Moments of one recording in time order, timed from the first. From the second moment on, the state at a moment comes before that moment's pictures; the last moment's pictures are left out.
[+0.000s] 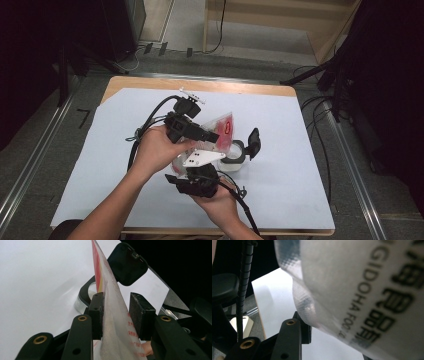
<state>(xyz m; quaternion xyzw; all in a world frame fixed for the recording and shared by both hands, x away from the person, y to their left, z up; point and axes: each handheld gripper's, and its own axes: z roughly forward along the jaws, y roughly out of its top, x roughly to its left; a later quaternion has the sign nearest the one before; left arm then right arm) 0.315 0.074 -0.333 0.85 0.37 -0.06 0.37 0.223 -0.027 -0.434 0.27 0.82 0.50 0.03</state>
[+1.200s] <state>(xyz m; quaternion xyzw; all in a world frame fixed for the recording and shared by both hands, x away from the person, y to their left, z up) 0.313 0.072 -0.332 0.85 0.37 -0.06 0.37 0.223 -0.029 -0.434 0.27 0.82 0.50 0.03</state>
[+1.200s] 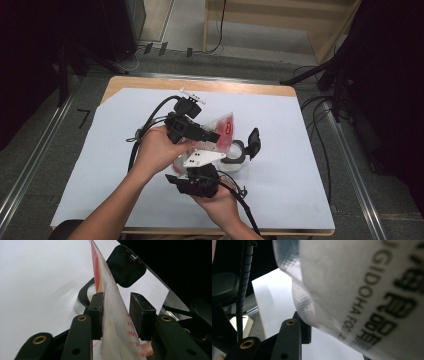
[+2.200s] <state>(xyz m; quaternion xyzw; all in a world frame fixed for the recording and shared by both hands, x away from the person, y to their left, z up) 0.312 0.073 -0.331 0.85 0.37 -0.05 0.38 0.223 -0.029 -0.431 0.26 0.83 0.50 0.02</state>
